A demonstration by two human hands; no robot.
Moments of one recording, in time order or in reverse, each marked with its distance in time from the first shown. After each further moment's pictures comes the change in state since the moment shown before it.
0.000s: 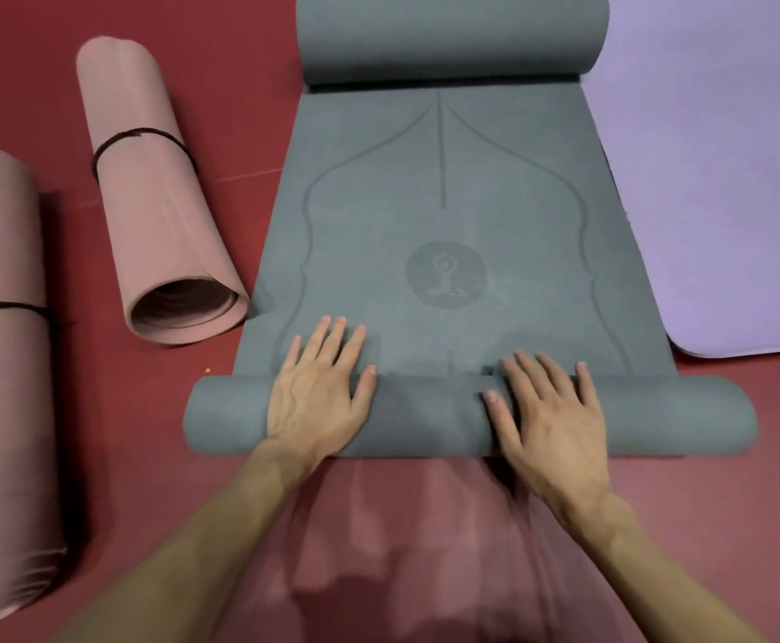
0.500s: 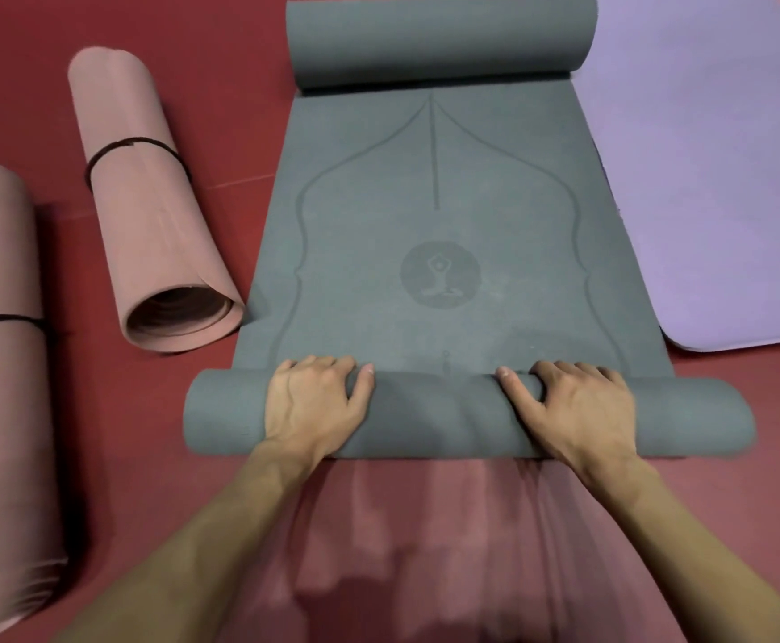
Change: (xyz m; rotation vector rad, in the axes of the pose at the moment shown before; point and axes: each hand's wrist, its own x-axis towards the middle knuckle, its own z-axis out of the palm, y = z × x) left_hand 0.002 0.007 -0.010 0.080 -0.014 -0.054; right_hand 0.025 0.027 -0.008 -0.124 -0.097 0.107
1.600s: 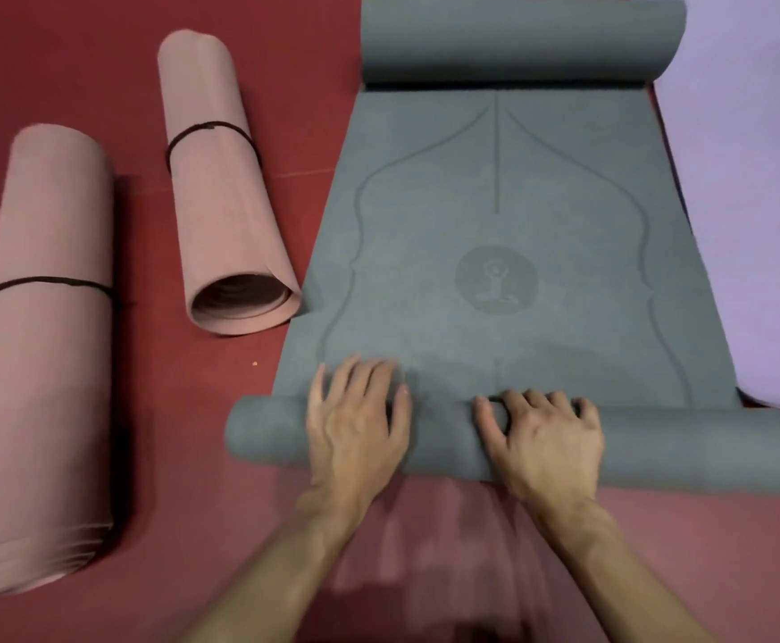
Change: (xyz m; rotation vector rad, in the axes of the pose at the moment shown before) left_hand -0.031 0.002 0.004 -0.151 0.296 -0.095; right_hand -0.010 -0.094 0.004 0.049 0.005 -0.101
